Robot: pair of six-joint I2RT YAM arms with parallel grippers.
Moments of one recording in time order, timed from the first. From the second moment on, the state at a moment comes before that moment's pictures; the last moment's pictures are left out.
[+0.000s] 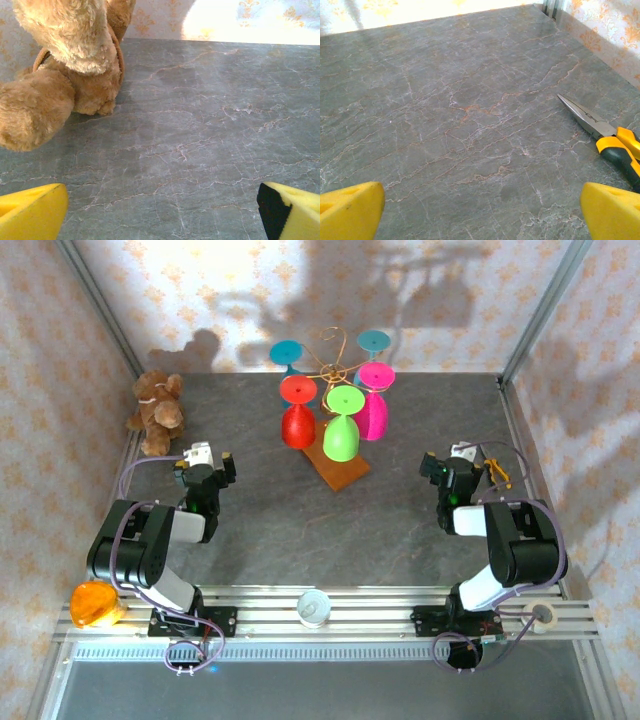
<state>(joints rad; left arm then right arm) -0.06 1.56 0.38 0.87 -0.39 -0.07 0.05 1.55 0.43 0.70 0.29 0.17</state>
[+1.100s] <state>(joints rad) -0.07 1.21 0.54 0.43 -0.53 -0.10 0.05 1.39 0.65 0.26 0.30 0.22</state>
